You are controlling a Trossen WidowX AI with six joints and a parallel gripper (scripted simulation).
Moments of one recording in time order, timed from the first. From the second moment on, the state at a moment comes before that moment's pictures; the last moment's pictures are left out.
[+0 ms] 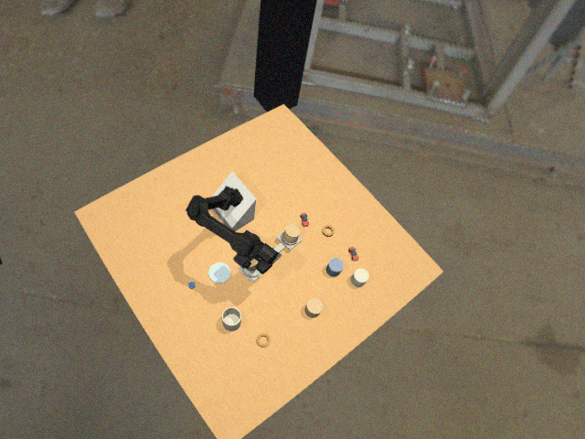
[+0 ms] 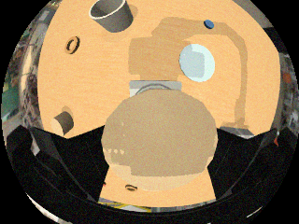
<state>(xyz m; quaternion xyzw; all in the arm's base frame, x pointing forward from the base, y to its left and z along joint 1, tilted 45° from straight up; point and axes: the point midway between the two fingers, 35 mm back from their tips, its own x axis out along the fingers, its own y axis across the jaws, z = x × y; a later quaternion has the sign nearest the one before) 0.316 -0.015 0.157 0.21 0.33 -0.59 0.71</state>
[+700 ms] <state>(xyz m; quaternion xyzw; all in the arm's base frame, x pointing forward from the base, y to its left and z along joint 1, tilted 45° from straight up) 0.278 -0.095 0.172 0.23 0.35 -0.59 0.69</state>
